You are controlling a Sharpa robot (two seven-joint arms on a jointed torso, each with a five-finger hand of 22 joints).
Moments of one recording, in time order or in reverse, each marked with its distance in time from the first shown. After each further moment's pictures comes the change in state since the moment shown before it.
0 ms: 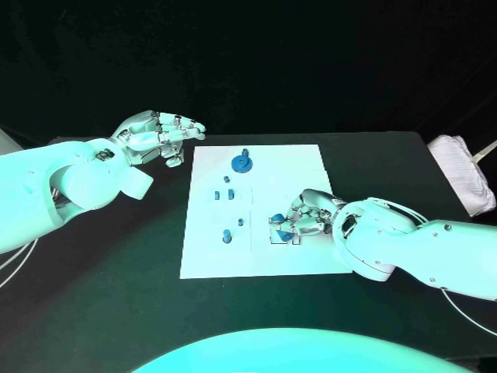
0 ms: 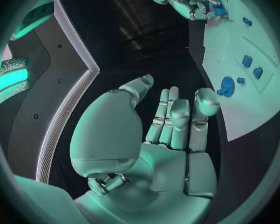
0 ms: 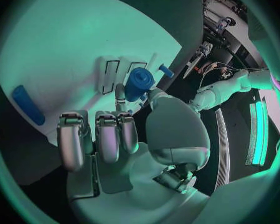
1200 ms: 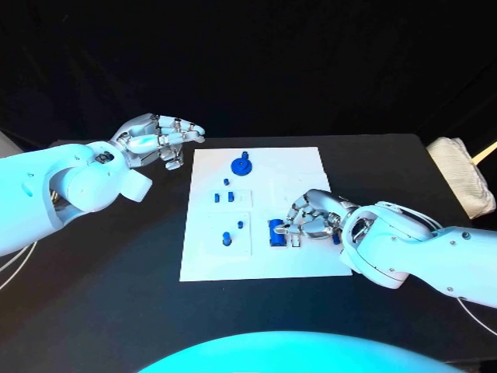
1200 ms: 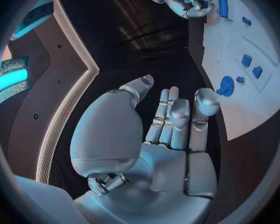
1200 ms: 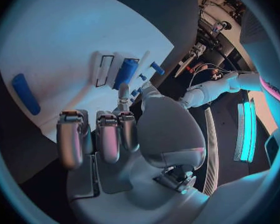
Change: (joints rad) left arm 0.000 -0.001 0.000 -0.002 0.000 0.001 -0.003; left_hand 0.004 0.004 -0.004 0.004 0.000 0.000 0.000 0.000 0.000 0.000 0.000 0.000 -0.001 0.000 0.000 0.000 -0.001 0.000 0.000 0.000 0.000 0.000; right arm -0.004 -0.070 0.000 0.046 -0.020 -0.038 0.139; right_hand 0.142 0.022 -0.186 -0.019 -0.036 -0.044 -0.035 0.081 -0.033 -0.003 0.002 -0.024 0.000 0.004 -0.004 0.000 0.000 0.000 0.000 0.000 -0.047 0.000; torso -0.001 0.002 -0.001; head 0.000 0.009
